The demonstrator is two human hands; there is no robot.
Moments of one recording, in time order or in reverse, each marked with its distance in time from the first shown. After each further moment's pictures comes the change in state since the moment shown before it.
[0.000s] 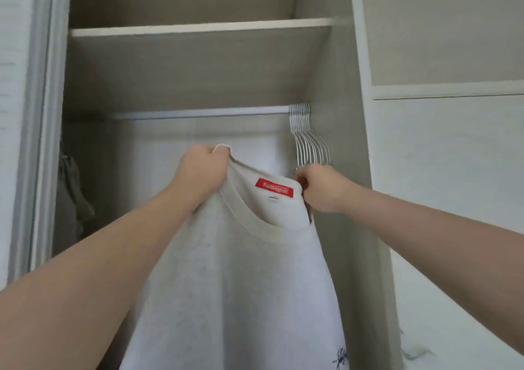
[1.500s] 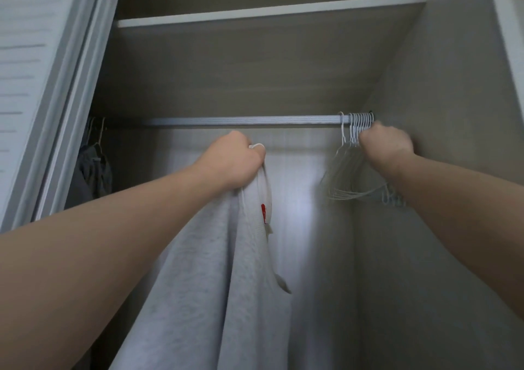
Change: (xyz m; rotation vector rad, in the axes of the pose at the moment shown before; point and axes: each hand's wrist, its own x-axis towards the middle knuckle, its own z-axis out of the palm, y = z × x) left_hand 0.084 -0.049 0.011 0.341 -0.051 0.165; right_hand 0.195 0.050 0.007 -0.837 0.381 0.125
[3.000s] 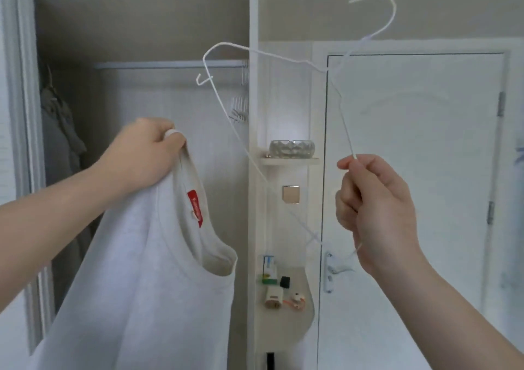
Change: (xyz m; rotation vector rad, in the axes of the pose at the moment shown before) left_hand -0.264 0.226 -0.083 -0.036 -0.034 0.083; right_hand -0.440 0.259 -0.184 2.106 -0.095 0.581
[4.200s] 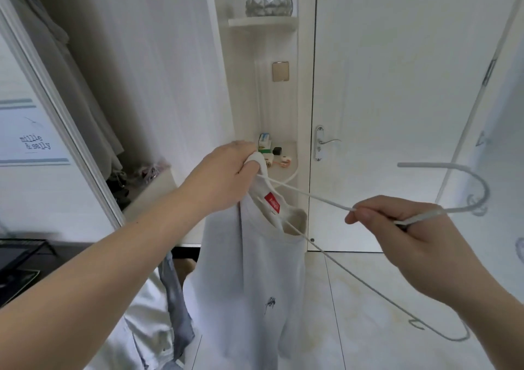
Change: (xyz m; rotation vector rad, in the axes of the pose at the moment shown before) left_hand -0.262 0.184 0.068 -0.155 -0.633 -0.019; right_hand -0.243 -0.070 -0.202 -0.716 -0.396 0.219
